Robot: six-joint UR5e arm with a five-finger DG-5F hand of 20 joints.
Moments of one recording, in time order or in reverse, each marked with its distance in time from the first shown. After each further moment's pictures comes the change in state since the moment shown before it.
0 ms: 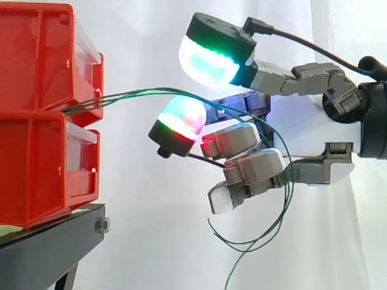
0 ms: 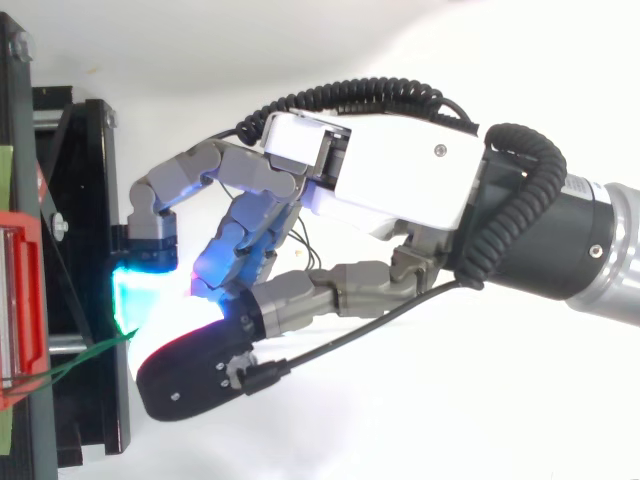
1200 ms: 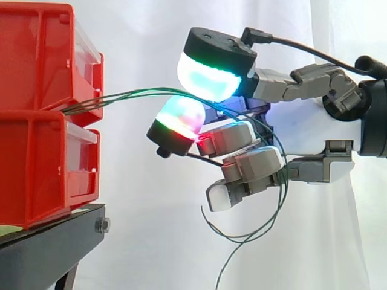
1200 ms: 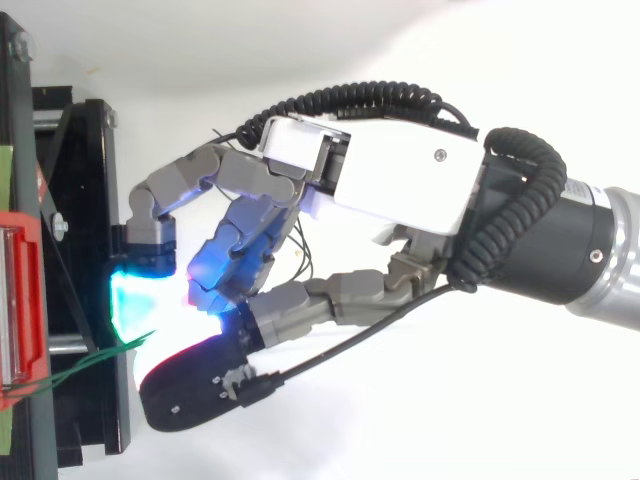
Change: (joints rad) arm 0.003 0.000 0.001 0.005 0.002 0.000
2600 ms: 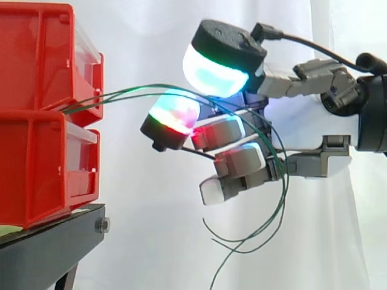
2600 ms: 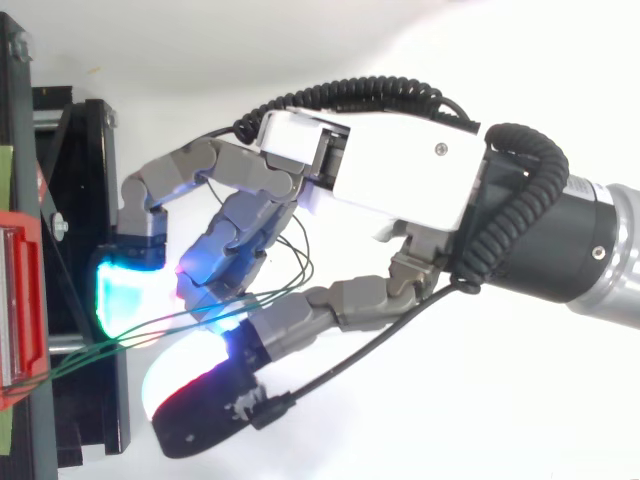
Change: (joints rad) arm -0.002 0.000 0.011 -0.005 0.001 0.008
